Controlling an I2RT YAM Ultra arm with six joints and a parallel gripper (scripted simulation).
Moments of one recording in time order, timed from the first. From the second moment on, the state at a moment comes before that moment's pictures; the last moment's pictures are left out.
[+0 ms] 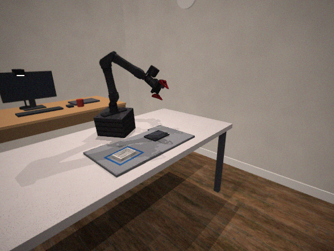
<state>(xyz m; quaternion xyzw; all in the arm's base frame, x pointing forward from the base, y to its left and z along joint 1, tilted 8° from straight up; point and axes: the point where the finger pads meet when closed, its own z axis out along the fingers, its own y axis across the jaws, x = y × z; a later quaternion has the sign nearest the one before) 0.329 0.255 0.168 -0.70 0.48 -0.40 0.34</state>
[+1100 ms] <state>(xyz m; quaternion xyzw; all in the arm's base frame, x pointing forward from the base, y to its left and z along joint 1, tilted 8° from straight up) 0.383 0.210 0.146 -0.59 0.64 -0.35 0.34</state>
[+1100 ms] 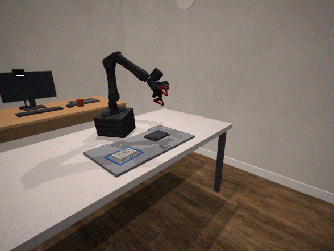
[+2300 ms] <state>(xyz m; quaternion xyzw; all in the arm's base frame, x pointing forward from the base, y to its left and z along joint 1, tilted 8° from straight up) 0.447 0.082 0.079 -0.23 0.91 -0.20 0.28</state>
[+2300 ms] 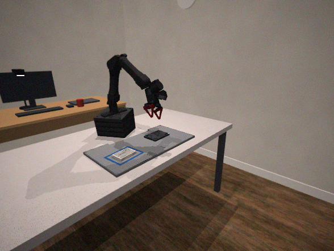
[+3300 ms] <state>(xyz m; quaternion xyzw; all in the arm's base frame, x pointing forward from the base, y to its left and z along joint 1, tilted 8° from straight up) 0.454 -0.040 0.026 0.18 0.96 -0.10 0.20</state>
